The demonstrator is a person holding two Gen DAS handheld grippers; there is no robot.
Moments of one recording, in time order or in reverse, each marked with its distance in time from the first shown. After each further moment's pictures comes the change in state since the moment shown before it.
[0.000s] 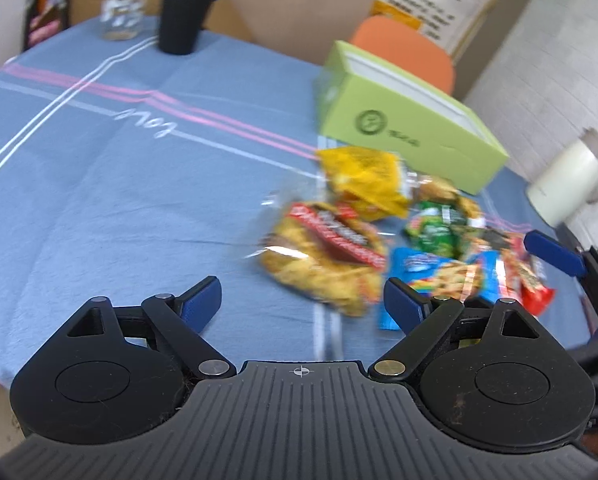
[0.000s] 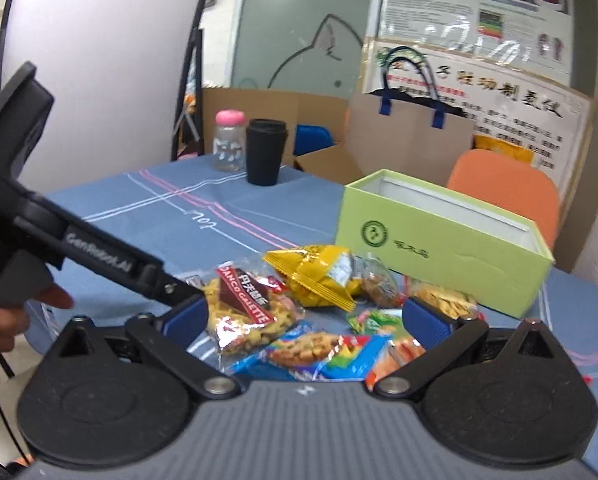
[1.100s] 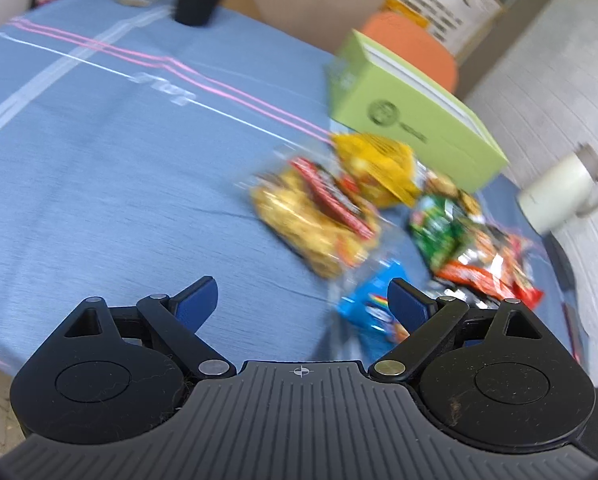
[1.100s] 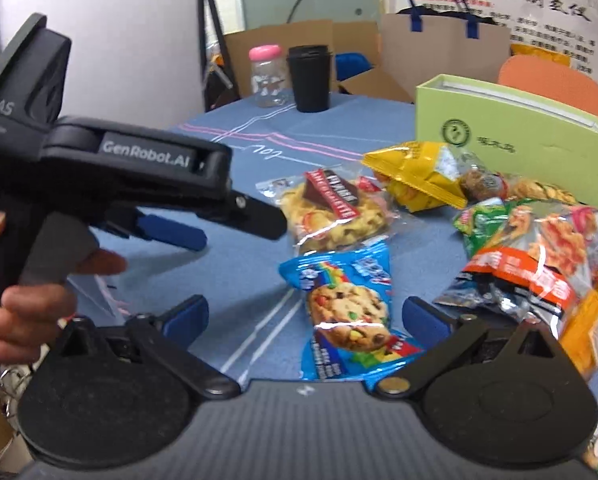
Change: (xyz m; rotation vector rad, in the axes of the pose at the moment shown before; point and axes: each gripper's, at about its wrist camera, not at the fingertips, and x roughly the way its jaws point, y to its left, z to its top) left arm -0.002 0.018 -0.010 -0.053 0.059 -0.089; right arm 0.020 0.046 -0.039 0.199 0.159 0.073
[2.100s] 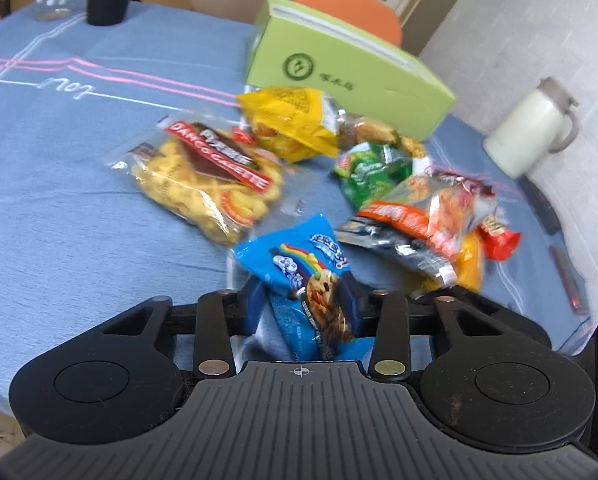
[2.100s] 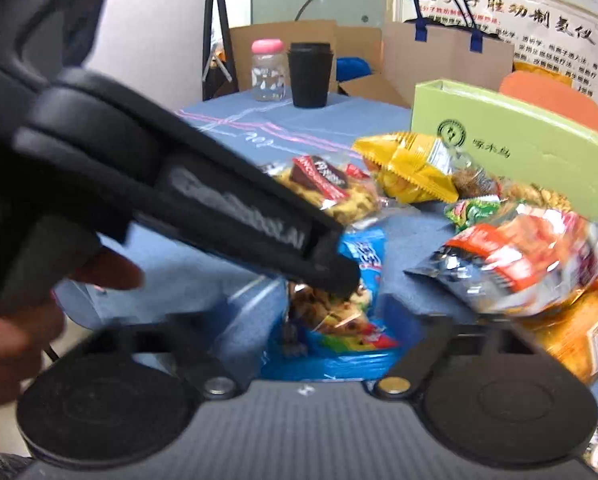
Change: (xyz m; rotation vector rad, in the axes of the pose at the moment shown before) left arm 0.027 -0.060 -0.021 0.166 0.022 -0.030; right arm 0.003 -0.002 -0.012 -0.090 -0.024 -0.015
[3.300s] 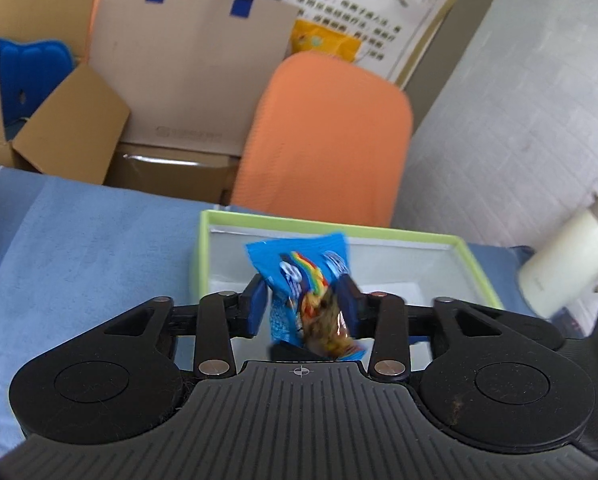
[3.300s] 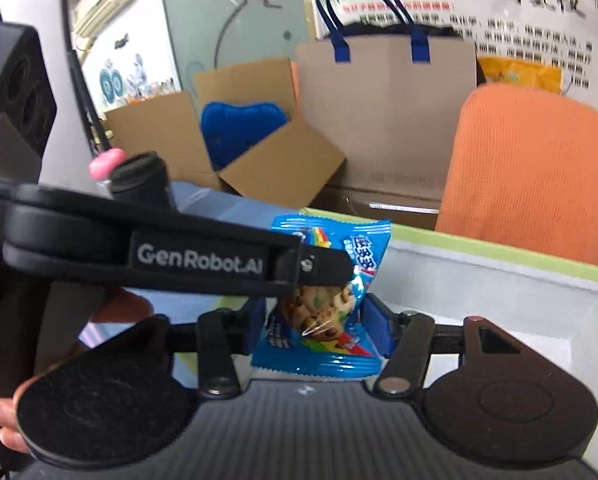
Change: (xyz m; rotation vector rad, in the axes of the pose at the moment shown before) left arm 0.169 0.012 0.305 0.072 -0.088 -0.017; right arm 0.157 -0.215 0.219 0.157 -0.012 0.009
